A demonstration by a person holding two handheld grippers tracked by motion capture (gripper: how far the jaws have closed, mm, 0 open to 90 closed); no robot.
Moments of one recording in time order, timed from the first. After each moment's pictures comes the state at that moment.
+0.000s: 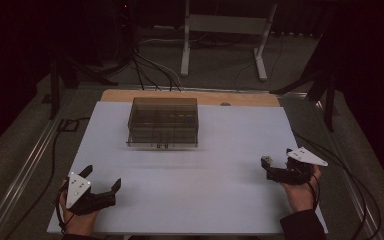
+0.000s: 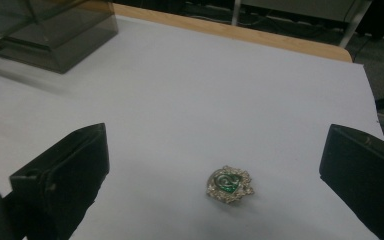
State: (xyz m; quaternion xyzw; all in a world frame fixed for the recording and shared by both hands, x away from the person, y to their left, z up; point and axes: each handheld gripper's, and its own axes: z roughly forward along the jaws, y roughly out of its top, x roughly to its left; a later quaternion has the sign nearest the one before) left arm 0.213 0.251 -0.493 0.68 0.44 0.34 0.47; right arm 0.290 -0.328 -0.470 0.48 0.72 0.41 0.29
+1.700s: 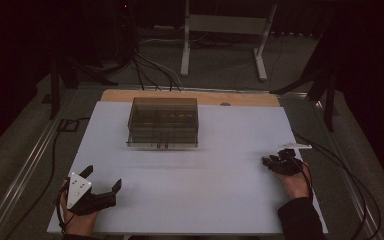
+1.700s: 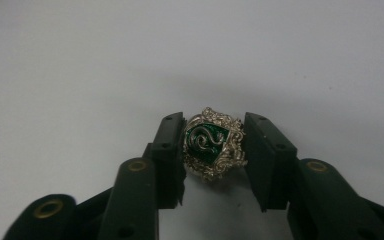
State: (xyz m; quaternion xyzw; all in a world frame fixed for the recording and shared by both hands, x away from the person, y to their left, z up) left arm 0.212 0.250 -0.494 0.69 0.44 0.34 0.47; right arm 0.343 -0.342 -0.515 0.55 0.75 0.32 0.17
